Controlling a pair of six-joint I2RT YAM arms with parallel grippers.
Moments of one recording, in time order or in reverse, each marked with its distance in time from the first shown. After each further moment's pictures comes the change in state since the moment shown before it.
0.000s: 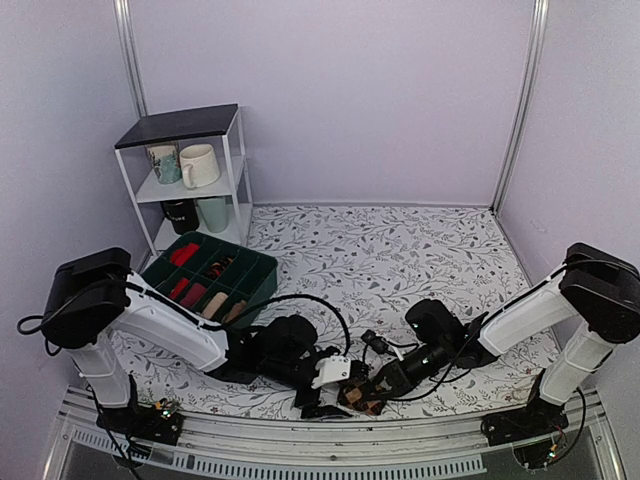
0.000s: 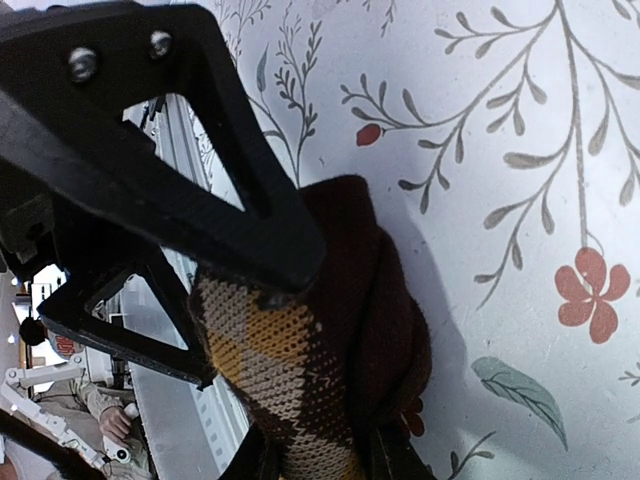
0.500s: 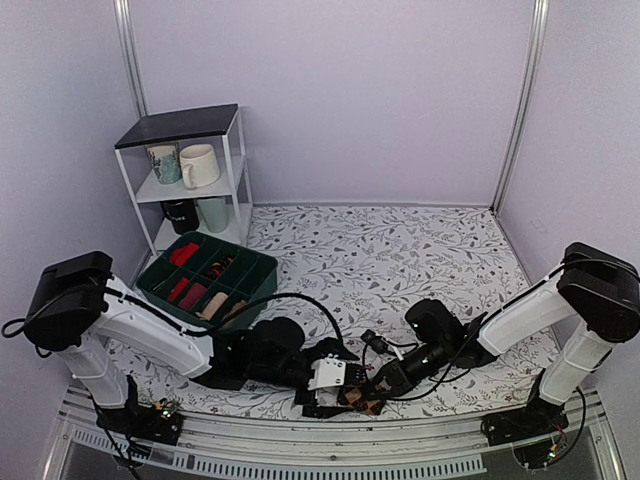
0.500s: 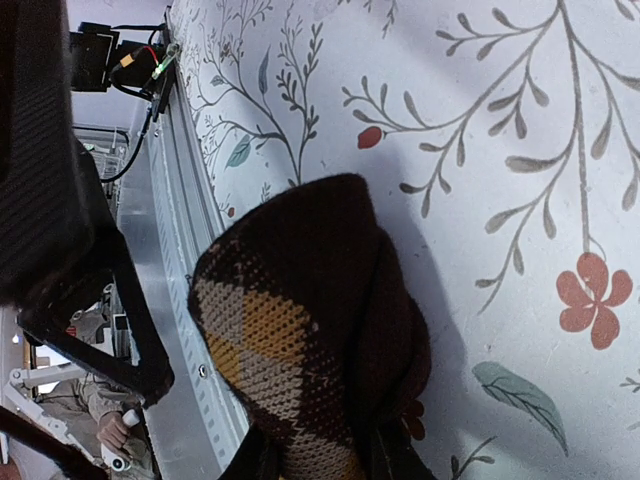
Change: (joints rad) left arm -0.054 -0.109 -0.106 0.161 -0.159 0.121; right arm -0.006 0.011 0.000 0.009 -0.012 0.006
